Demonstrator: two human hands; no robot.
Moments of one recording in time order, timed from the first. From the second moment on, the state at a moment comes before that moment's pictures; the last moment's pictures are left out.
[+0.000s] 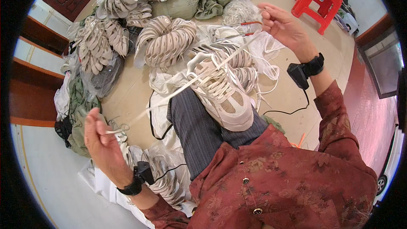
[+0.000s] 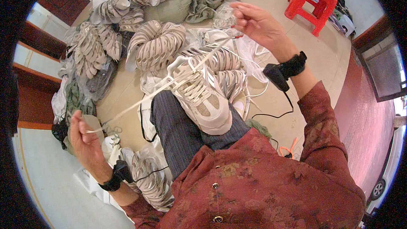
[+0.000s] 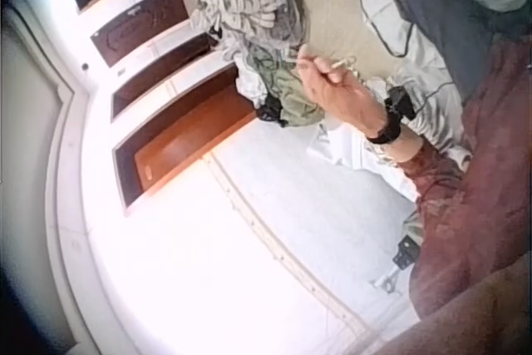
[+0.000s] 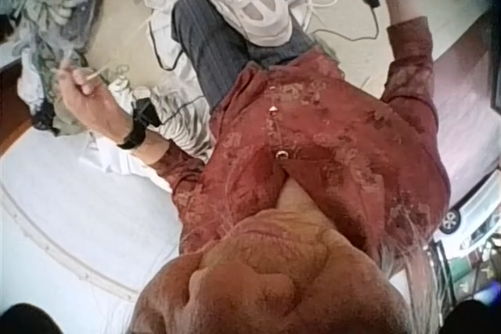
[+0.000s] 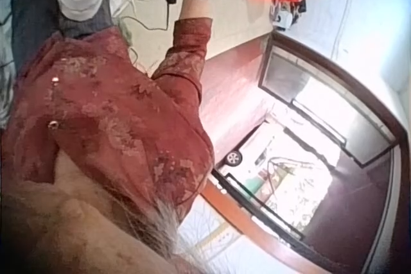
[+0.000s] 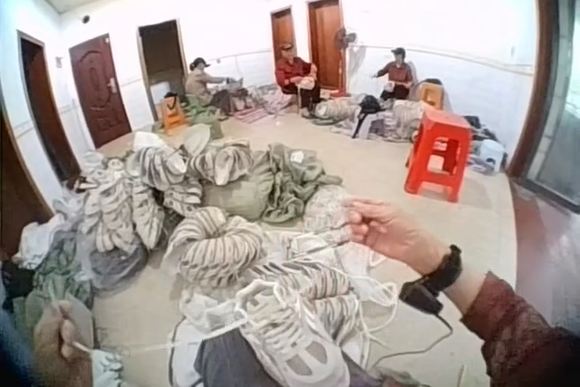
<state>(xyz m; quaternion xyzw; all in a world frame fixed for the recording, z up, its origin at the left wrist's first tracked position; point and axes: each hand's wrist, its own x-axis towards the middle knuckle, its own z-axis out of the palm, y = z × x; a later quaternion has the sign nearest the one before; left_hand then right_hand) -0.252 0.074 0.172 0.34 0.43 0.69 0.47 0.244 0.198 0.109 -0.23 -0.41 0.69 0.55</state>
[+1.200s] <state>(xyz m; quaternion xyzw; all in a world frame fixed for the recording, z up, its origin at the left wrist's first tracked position) -0.124 0.138 0.050 0.67 0.56 0.29 0.39 0.242 0.128 0.000 -0.54 -0.32 0.64 0.44</state>
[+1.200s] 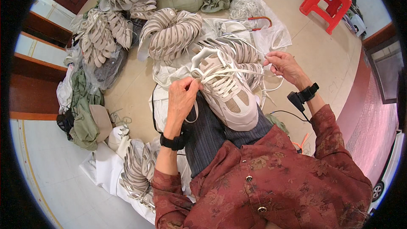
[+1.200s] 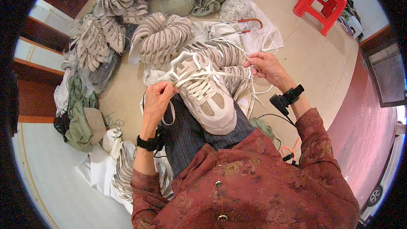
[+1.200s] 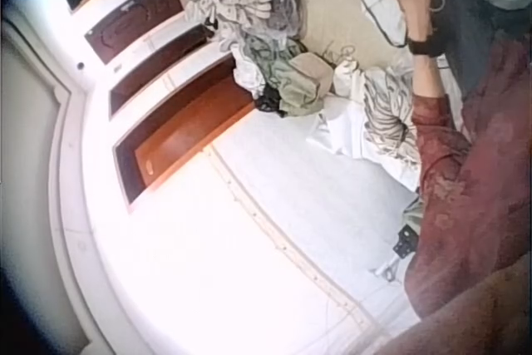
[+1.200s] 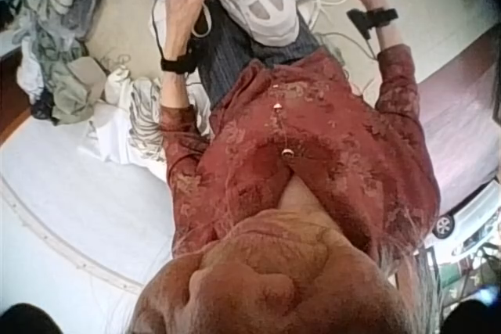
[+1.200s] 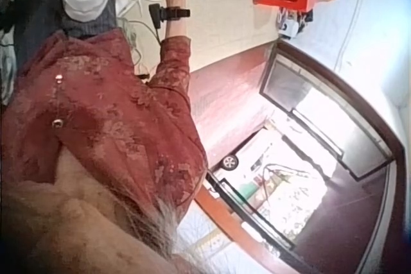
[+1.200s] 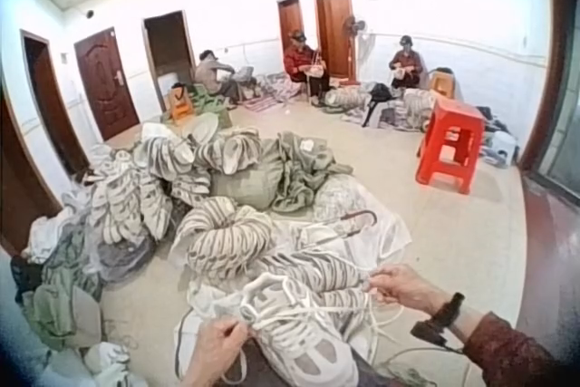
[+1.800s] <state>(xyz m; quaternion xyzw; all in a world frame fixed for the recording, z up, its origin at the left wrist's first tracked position) -0.117 0.146 0.058 0.74 0.56 0.24 0.28 0.154 0.168 0.042 -0.46 -0.49 0.64 0.36</state>
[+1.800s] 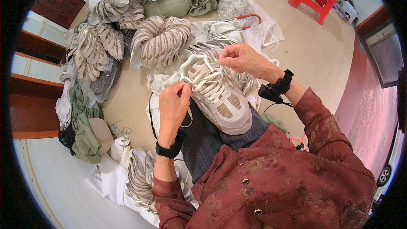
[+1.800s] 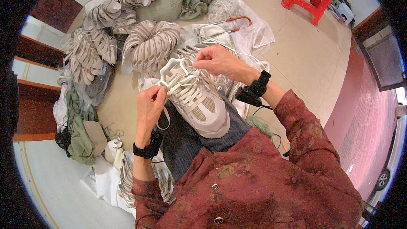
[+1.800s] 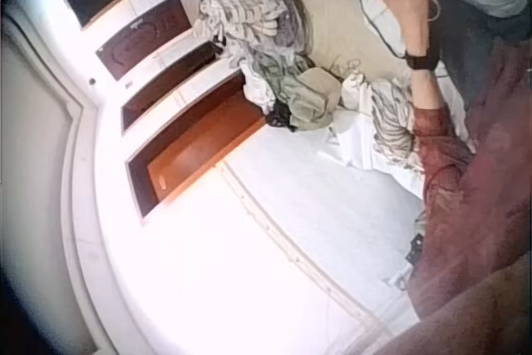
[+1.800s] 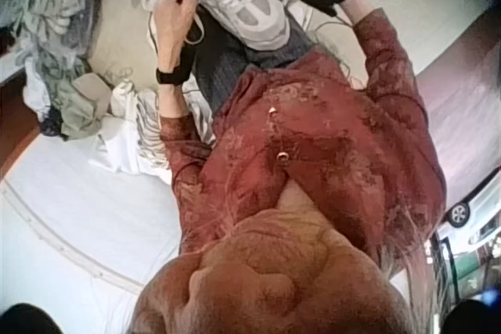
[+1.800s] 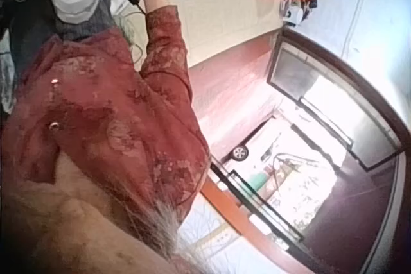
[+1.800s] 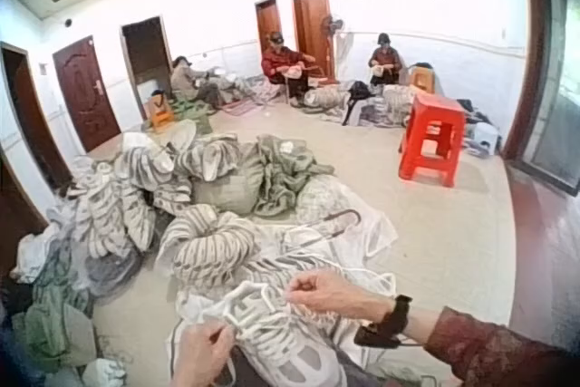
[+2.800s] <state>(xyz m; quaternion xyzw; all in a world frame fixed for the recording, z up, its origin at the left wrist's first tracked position) -0.125 0.143 0.050 0.62 0.57 0.32 0.43 0.147 0.217 0.081 -0.48 -0.71 0.50 0.08</state>
